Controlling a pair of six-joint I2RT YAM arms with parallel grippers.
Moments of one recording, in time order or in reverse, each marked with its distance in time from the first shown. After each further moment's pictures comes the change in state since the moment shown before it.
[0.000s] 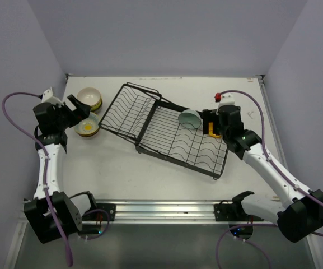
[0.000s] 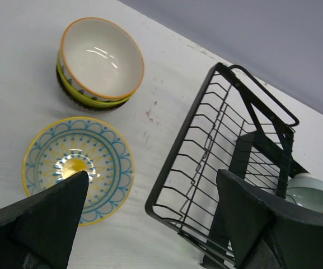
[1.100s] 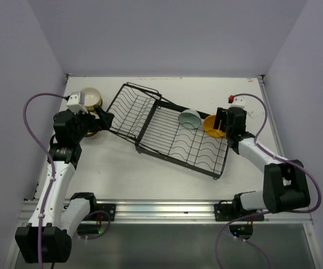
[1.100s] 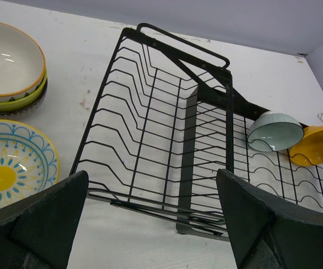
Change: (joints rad) left arm -0.324 -0.232 -0.099 -0.002 -0.057 0.103; right arm -0.275 0.228 -0.237 0.531 -0.034 0.034
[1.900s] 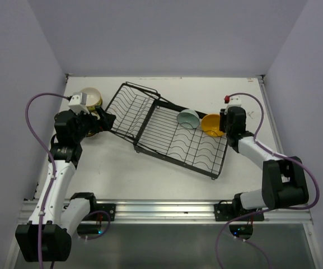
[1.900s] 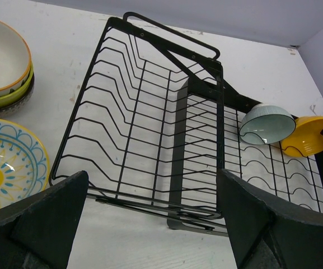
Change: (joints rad) left arm 0.000 0.014 -0.011 0.011 0.041 -0.001; right arm -0.014 0.059 0.022 0.026 -0.088 -0.123
